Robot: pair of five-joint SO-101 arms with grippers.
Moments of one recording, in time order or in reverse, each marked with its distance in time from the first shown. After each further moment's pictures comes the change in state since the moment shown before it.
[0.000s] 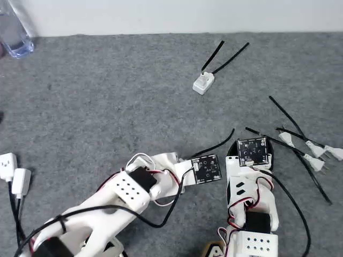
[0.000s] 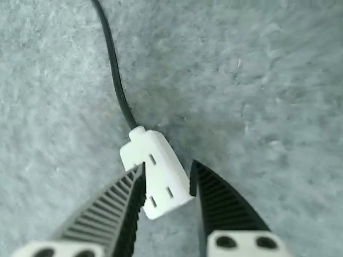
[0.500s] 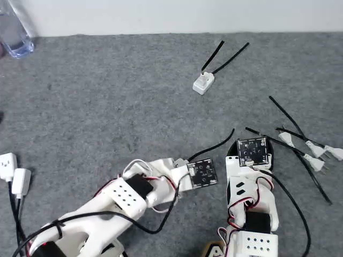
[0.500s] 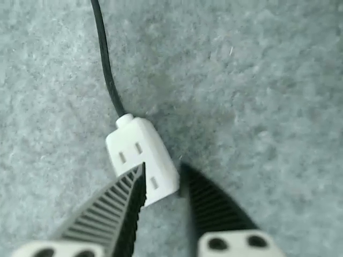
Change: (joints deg) left arm 2.5 -2.7 5.3 -2.7 5.3; right arm 0.0 0.0 0.0 0.0 0.0
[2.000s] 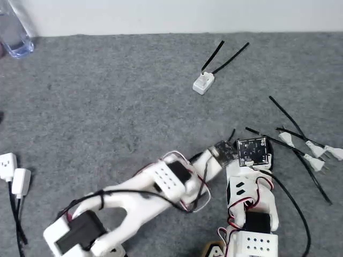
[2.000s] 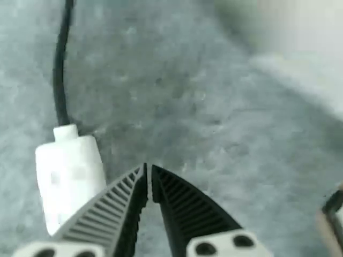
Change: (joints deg) left arm 7.0 23.9 -22.9 11.4 28.8; right arm -0.1 0.0 0.0 0.0 0.0
